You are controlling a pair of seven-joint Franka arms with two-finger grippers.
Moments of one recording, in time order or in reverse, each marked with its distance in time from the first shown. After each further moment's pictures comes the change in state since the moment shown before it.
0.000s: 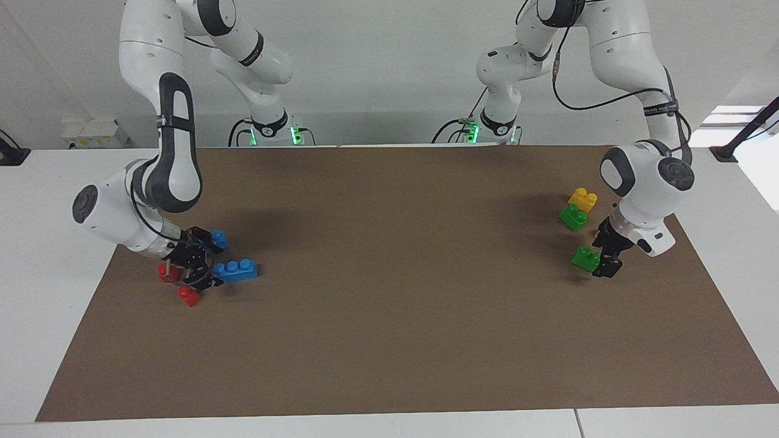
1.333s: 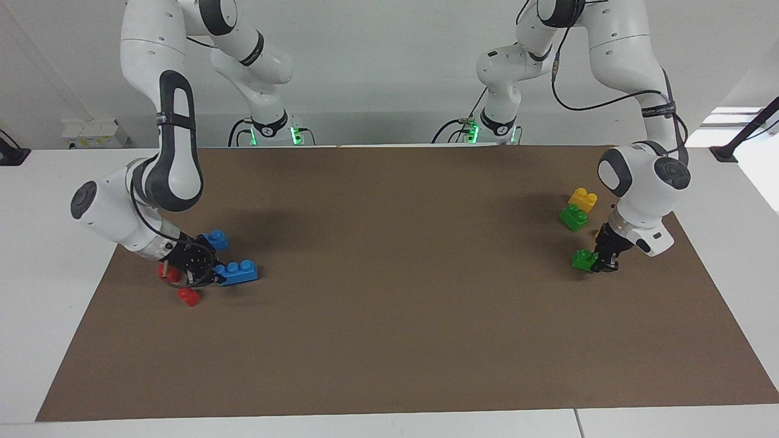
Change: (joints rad) left arm 0.002 0.000 0.000 -0.012 0.000 0.041 -0.002; right arm 0.014 -0.004 0.005 0.041 0.020 0.040 0.001
